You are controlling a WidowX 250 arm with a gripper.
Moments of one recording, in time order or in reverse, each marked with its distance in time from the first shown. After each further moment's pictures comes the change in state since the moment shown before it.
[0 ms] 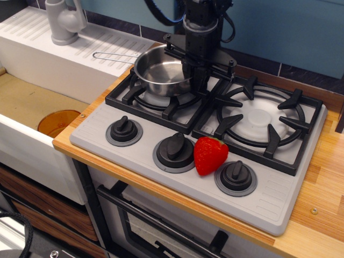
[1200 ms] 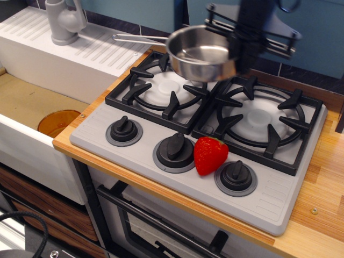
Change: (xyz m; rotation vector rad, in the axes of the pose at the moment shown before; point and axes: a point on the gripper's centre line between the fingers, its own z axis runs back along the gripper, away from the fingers) arm -0.001 -0.063 0.065 0.033 0.089 0.085
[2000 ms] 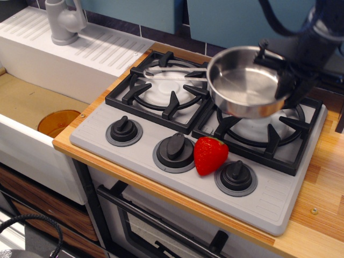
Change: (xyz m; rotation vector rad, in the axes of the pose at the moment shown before) arm -0.009 -0.056 -0.012 0.082 -0.100 0.190
